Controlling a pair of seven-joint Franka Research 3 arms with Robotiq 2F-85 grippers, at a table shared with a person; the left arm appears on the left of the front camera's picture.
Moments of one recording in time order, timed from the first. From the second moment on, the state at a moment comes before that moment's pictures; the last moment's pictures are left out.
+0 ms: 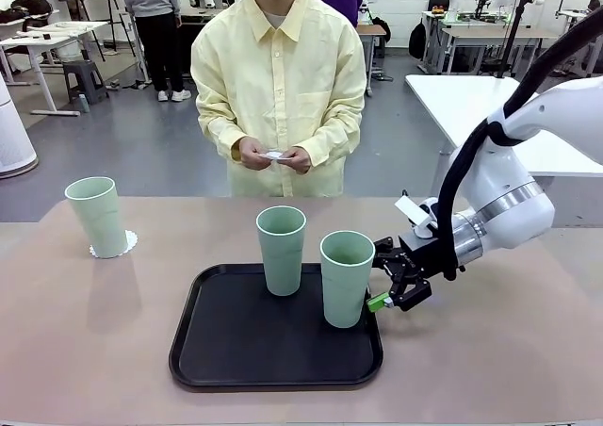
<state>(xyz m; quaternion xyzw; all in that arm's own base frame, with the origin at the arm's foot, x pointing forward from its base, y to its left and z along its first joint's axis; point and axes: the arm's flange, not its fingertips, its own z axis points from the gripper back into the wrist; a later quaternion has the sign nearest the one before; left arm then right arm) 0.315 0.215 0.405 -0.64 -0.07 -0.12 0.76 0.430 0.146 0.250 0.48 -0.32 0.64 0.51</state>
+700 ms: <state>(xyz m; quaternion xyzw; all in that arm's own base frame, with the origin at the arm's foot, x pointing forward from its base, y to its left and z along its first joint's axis) 0.315 0.215 0.405 -0.64 -0.07 -0.12 0.76 0.431 0.172 0.237 0.48 -0.30 0.66 0.50</state>
